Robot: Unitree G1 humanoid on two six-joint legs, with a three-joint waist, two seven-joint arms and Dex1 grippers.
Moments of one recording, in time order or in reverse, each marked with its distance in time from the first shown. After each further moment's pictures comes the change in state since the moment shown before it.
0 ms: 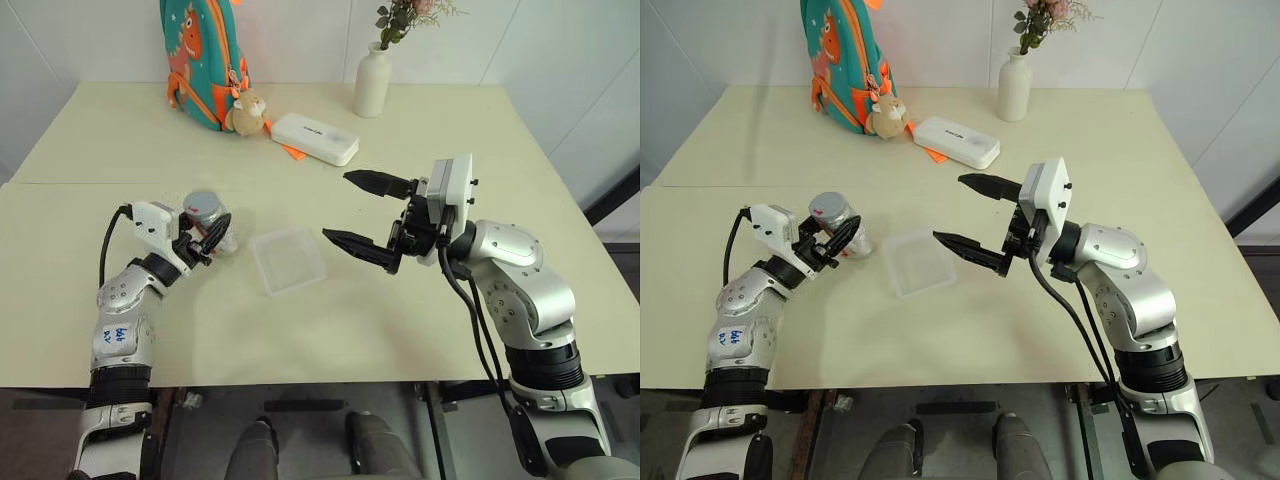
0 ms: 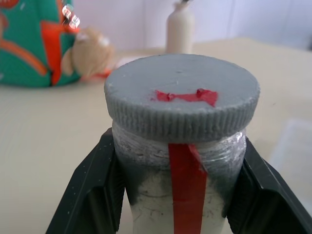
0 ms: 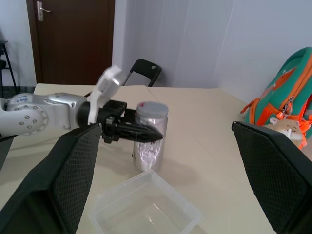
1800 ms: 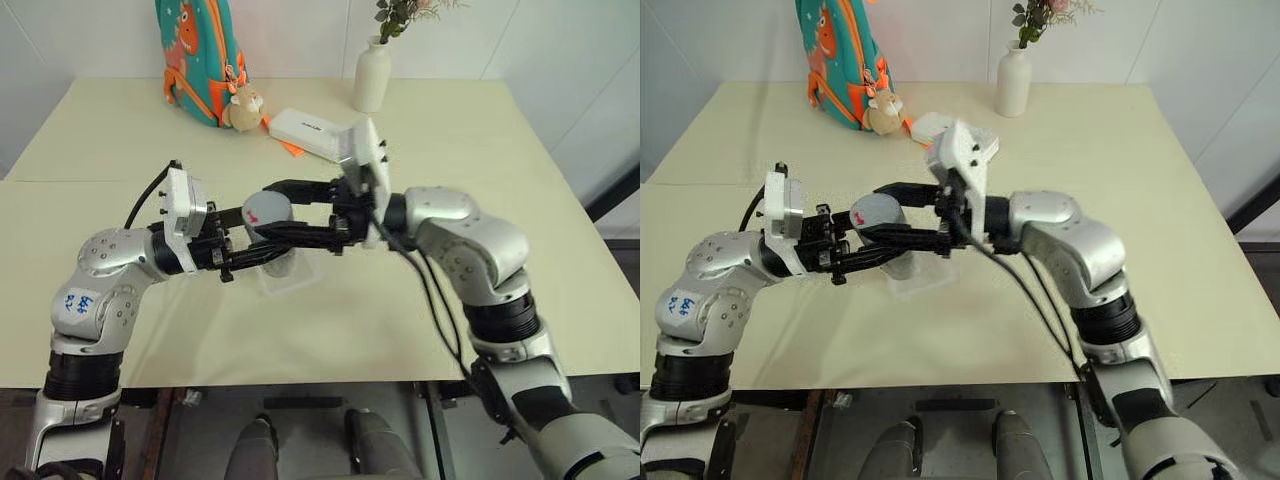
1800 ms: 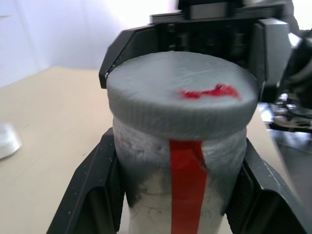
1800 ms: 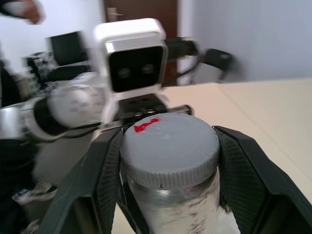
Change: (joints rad) left arm -0.136 0.183 -0.149 -0.265 -0.241 0.306 -0.480; right arm -0.357 0.081 0.131 0.174 0.081 0.282 0.192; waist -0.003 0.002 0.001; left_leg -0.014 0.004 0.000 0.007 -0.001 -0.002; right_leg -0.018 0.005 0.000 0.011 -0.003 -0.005
